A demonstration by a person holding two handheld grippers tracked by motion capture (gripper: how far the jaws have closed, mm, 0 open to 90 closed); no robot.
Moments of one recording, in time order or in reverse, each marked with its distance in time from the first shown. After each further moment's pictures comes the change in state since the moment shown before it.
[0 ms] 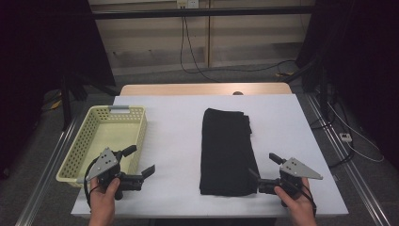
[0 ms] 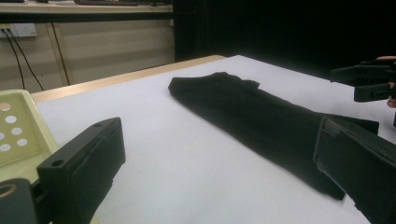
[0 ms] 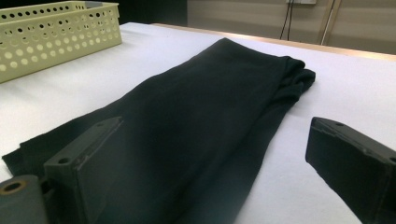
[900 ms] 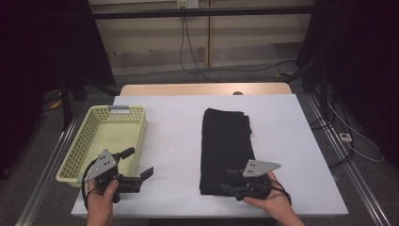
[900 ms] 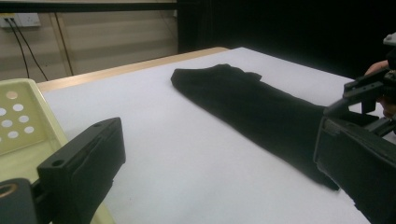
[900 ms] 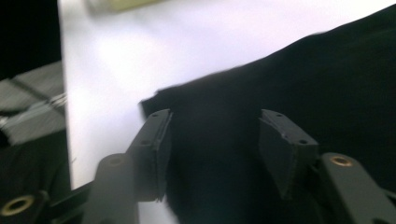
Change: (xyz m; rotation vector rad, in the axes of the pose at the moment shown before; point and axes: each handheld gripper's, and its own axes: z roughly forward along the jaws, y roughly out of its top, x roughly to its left) left arm -0.004 0.001 -0.007 0.039 0.020 -0.011; right arm 0.053 0.009 0.049 0.266 0.457 -0.161
